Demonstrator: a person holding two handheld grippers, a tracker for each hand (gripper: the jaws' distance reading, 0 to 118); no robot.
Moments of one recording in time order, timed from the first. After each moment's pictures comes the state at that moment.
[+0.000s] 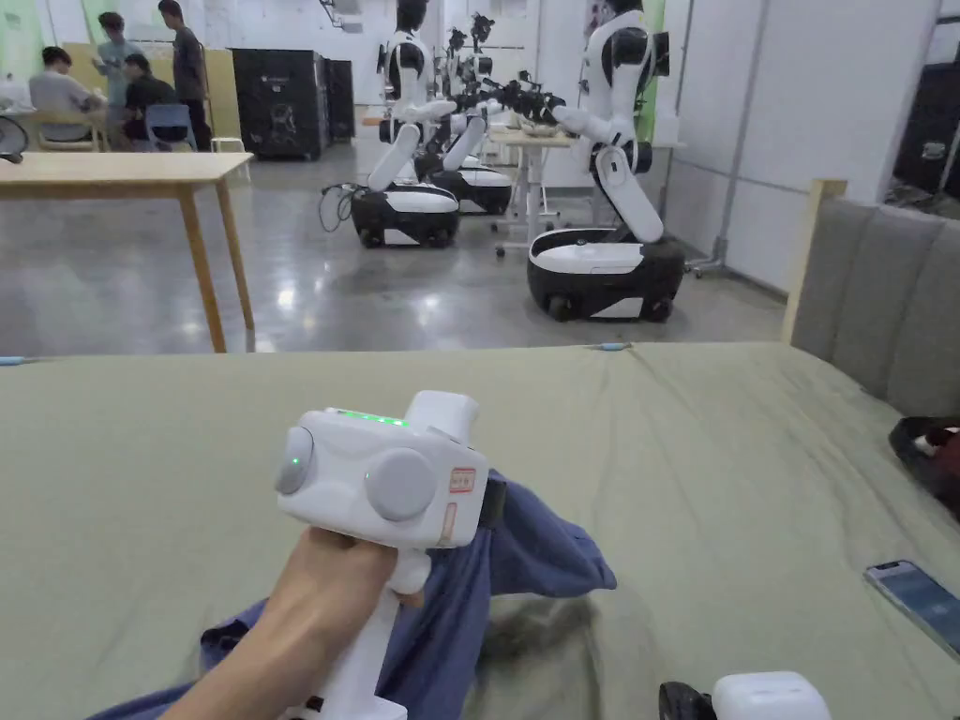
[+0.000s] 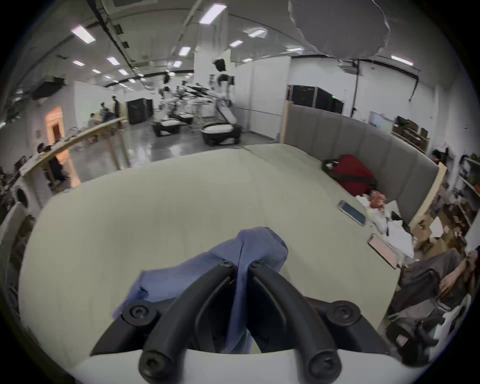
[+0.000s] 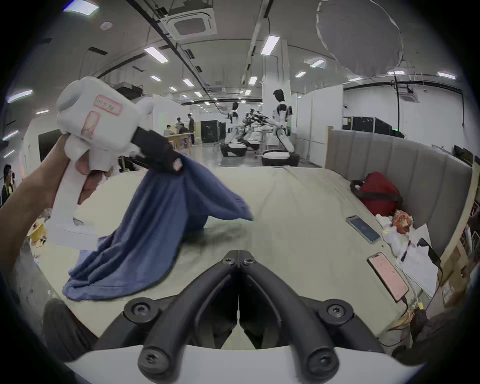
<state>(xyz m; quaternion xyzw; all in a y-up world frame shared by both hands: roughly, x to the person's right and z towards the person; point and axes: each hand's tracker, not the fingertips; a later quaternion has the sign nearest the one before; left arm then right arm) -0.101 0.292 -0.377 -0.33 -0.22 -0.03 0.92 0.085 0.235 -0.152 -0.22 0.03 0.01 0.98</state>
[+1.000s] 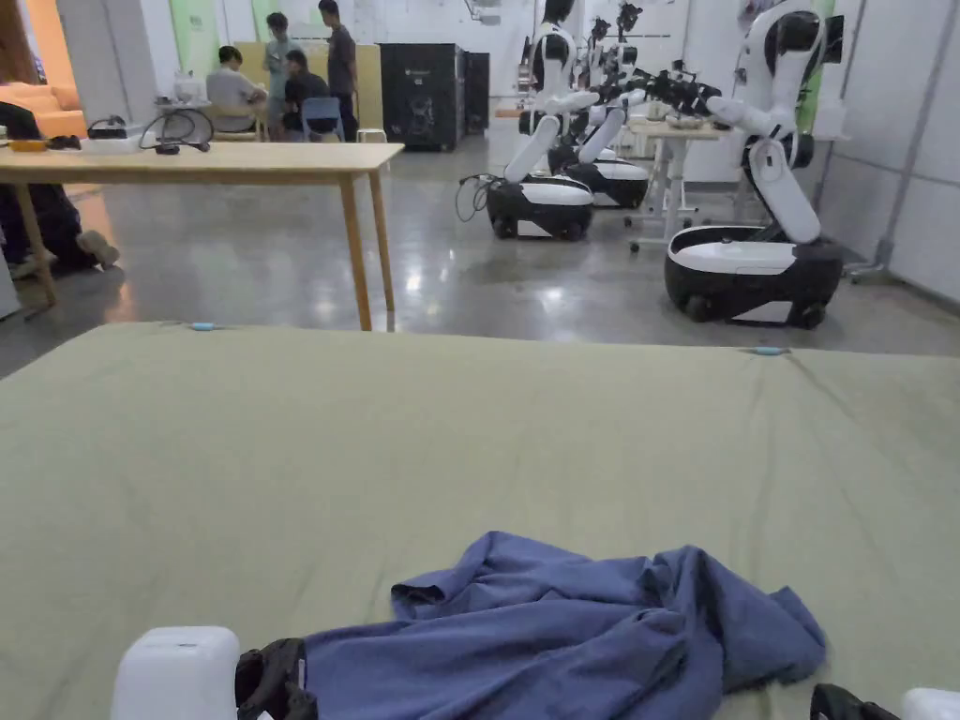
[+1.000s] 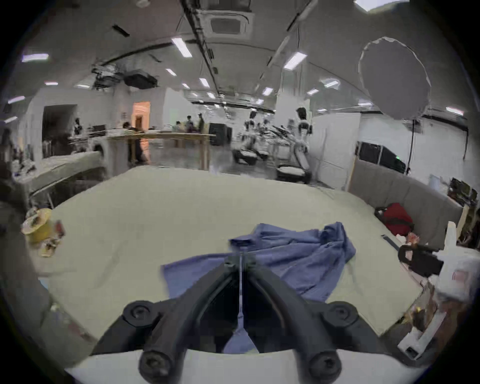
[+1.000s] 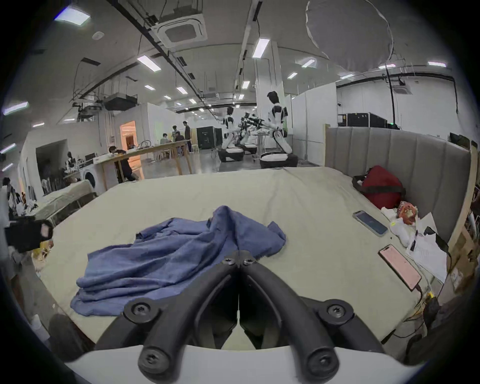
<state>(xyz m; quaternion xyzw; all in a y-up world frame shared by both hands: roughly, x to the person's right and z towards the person) -0.301 0.261 -0.098 -0.19 0.05 0.06 0.98 0.047 0.230 -0.153 -0.20 0.03 -0.02 0.98</state>
